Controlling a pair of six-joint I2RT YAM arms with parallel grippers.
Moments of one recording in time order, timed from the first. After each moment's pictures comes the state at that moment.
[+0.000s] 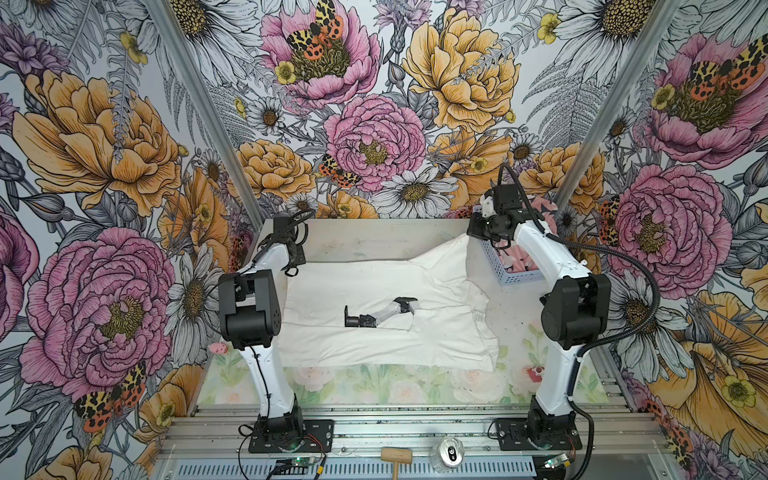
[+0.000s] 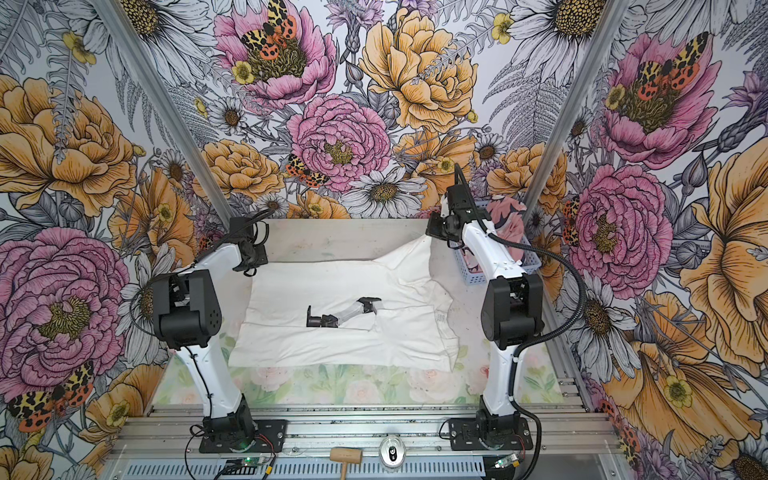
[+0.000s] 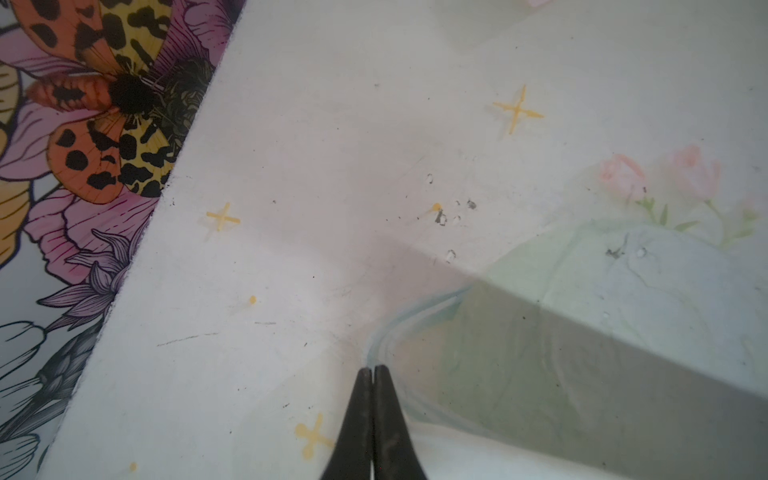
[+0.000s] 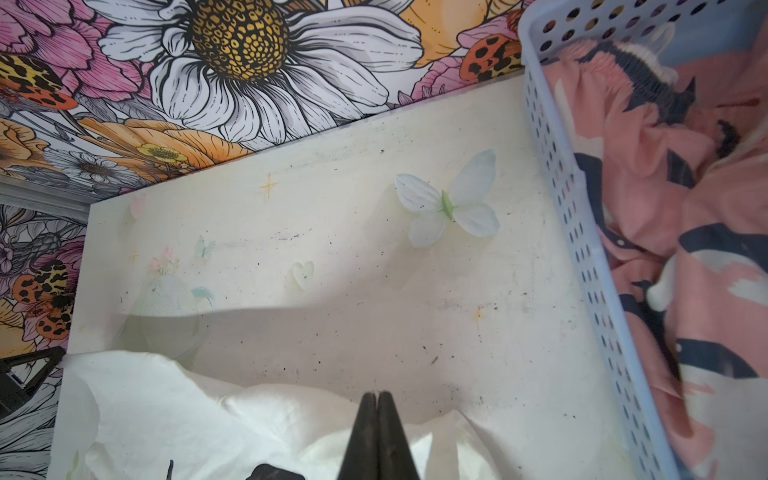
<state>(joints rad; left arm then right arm) 0.11 2.01 1.49 -0.46 -0.23 -0.16 0.12 1.99 1.85 -0.73 -0.26 0.35</state>
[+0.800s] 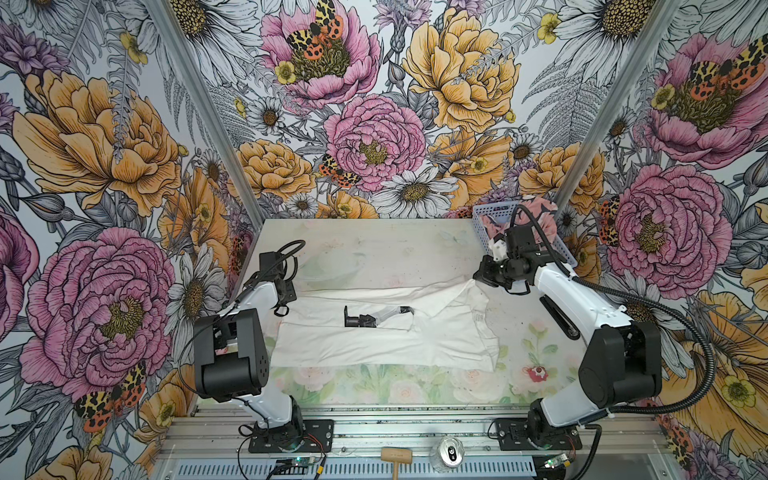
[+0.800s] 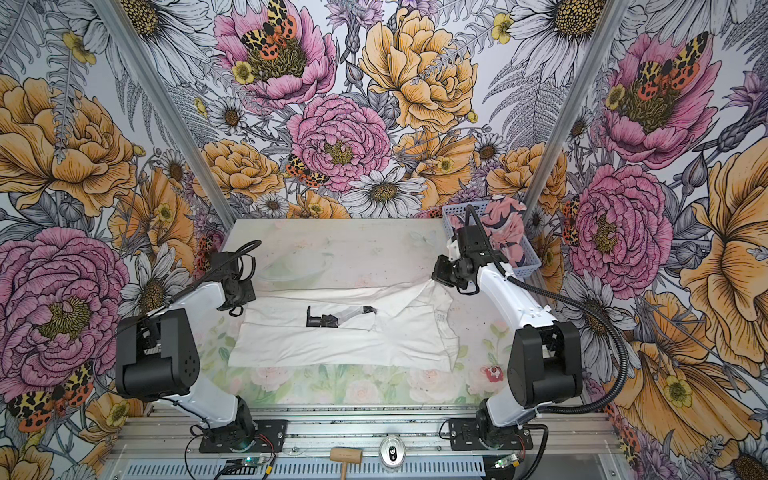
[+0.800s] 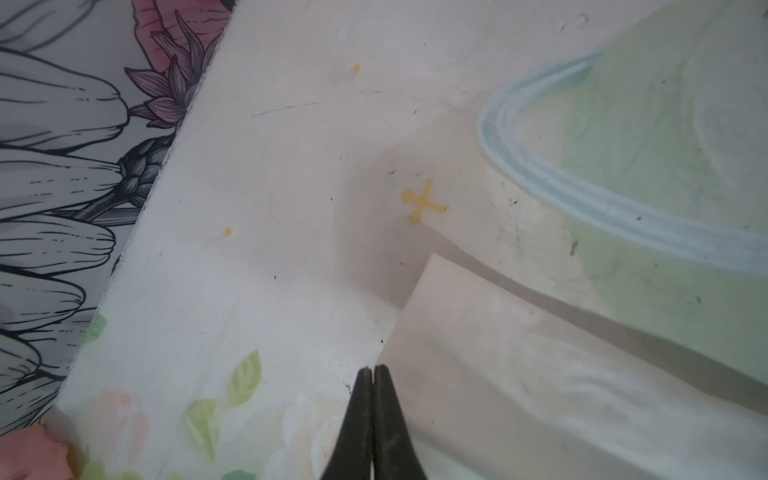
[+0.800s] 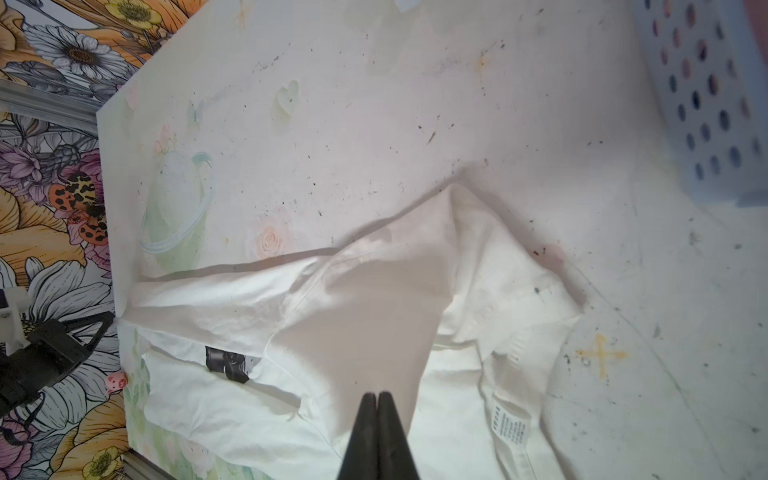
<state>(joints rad) 0.18 1.61 0.96 -0.40 -0.23 -0.16 0.12 1.54 1.21 -0.72 -0.39 0.45</state>
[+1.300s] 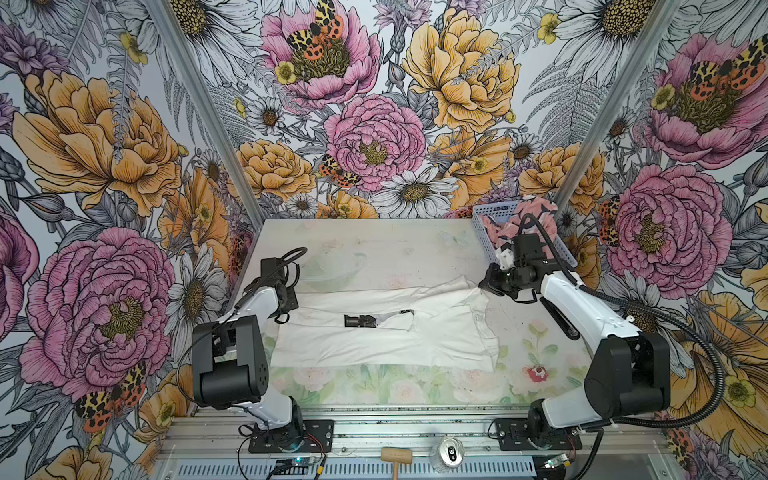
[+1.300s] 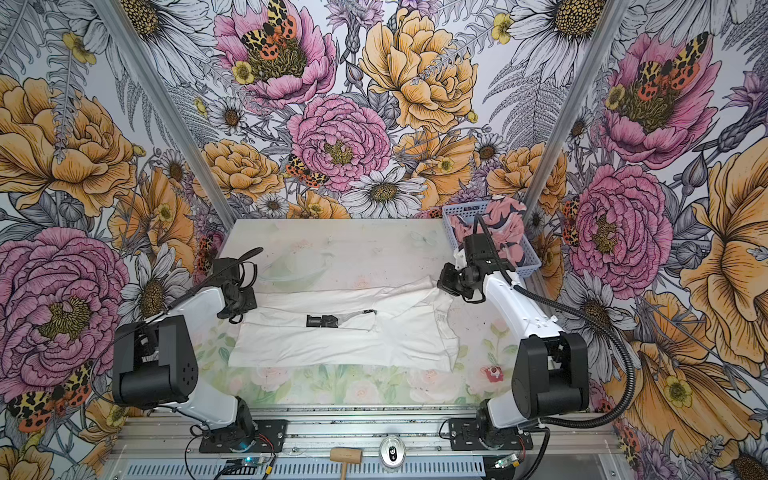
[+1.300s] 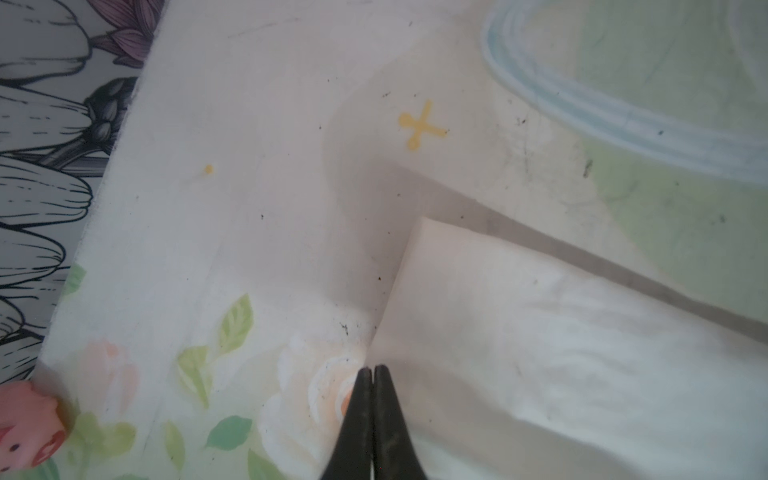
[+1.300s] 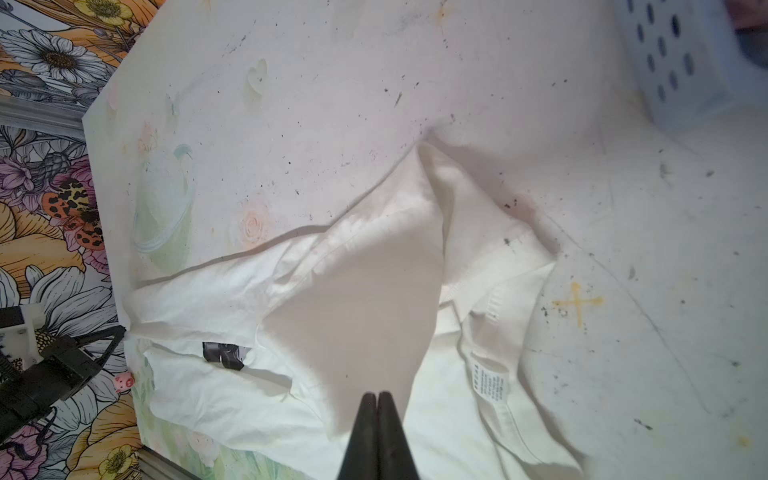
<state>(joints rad) 0.16 1.56 0.91 -0.47 -0.21 -0.16 0.08 1.47 1.14 -0.74 -0.41 0.47</state>
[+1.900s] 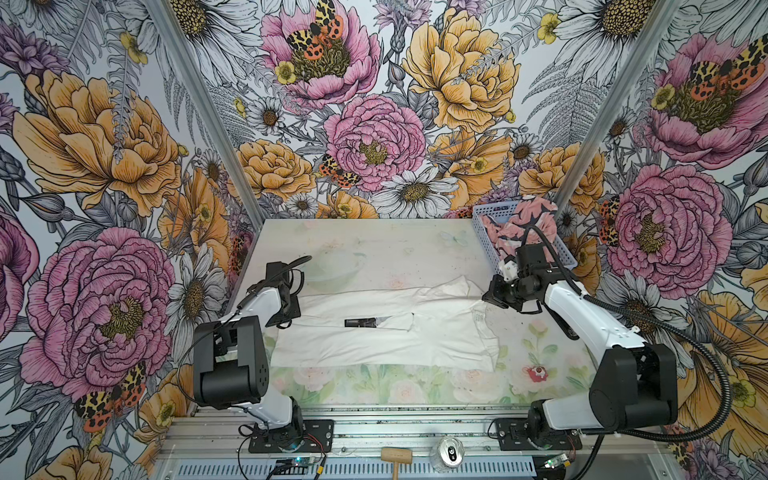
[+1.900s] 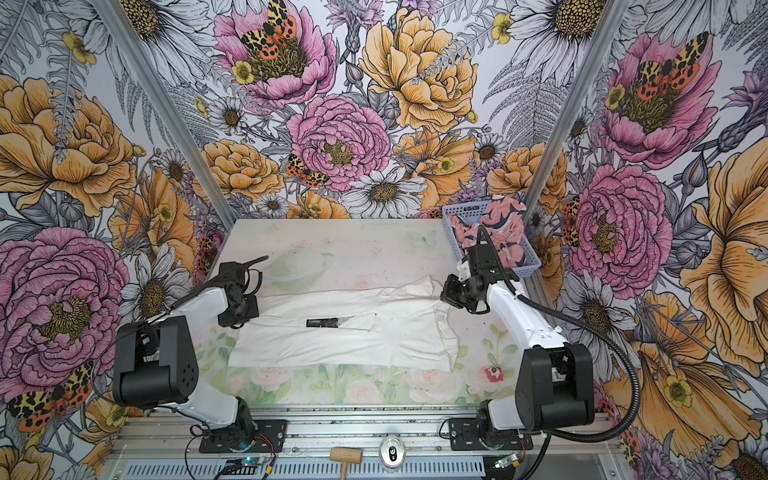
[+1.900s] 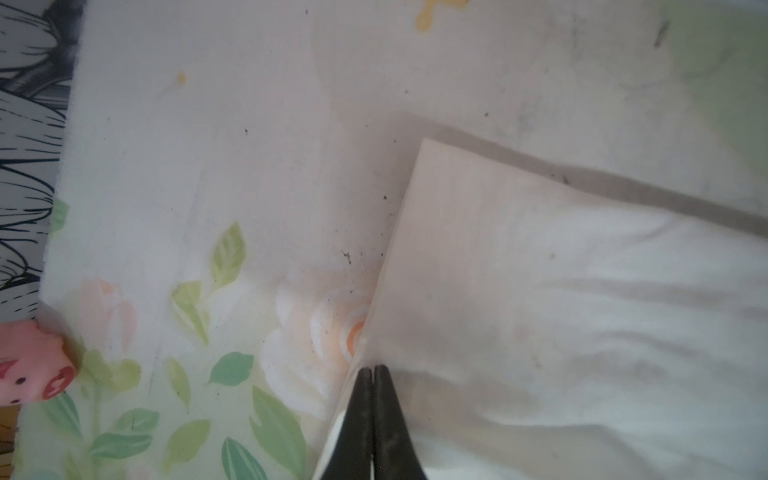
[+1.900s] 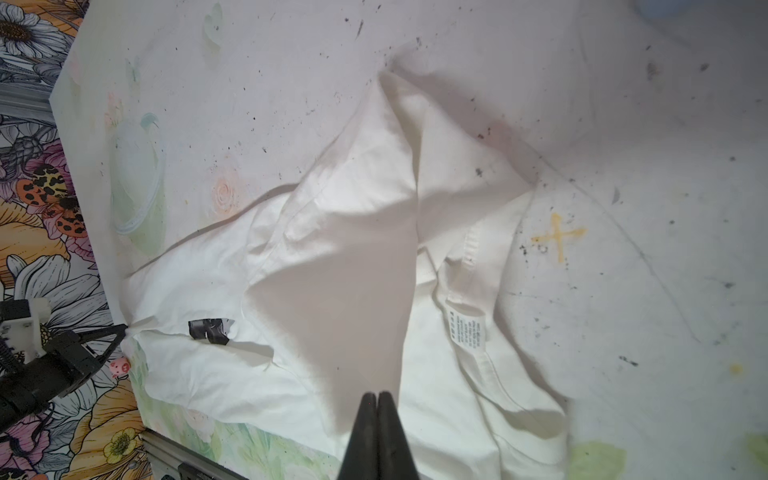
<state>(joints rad) 0.15 1.56 0.90 -0.59 -0.24 -0.16 0.06 1.41 1.05 -0.78 -0.42 0.47</state>
